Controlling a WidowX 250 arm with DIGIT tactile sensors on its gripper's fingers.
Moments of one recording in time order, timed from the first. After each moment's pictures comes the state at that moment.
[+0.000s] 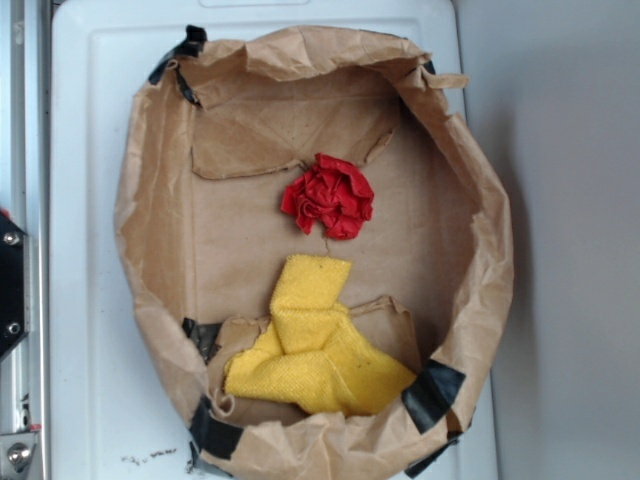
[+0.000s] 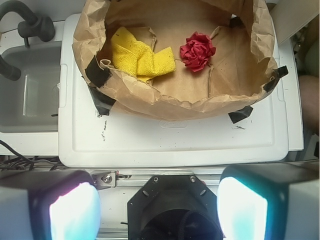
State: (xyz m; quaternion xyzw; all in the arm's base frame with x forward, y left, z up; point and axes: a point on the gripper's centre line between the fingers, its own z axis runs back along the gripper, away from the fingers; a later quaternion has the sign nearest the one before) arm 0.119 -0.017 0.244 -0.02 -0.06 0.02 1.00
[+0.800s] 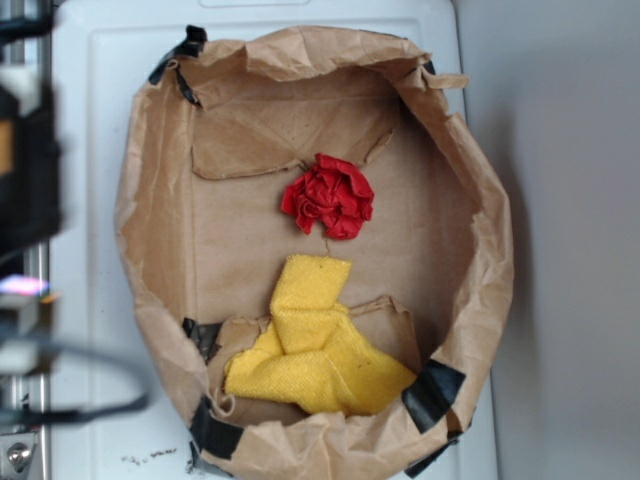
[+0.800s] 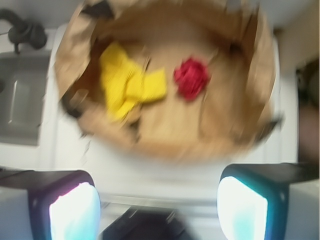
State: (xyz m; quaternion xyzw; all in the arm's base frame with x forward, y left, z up) arm 0.193 0.035 0.221 0.00 -0.05 -0.02 1.00
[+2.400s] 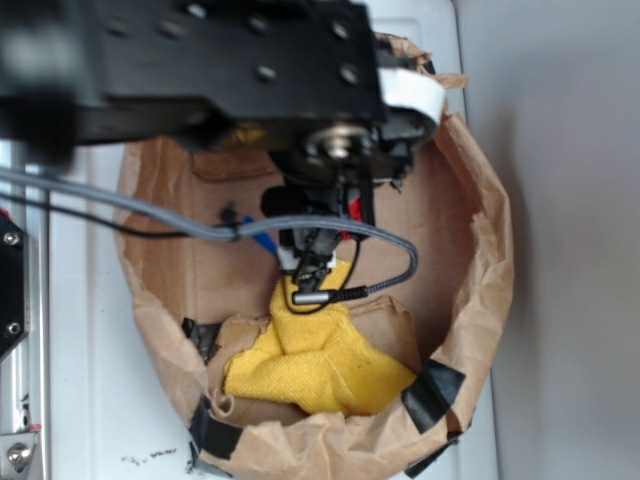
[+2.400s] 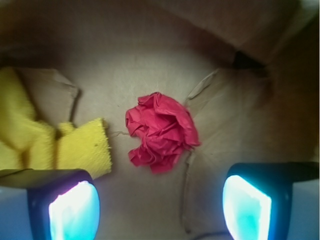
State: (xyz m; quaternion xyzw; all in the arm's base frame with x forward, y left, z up) arm 0.268 0.051 0.086 0.02 0.00 0.02 1.00
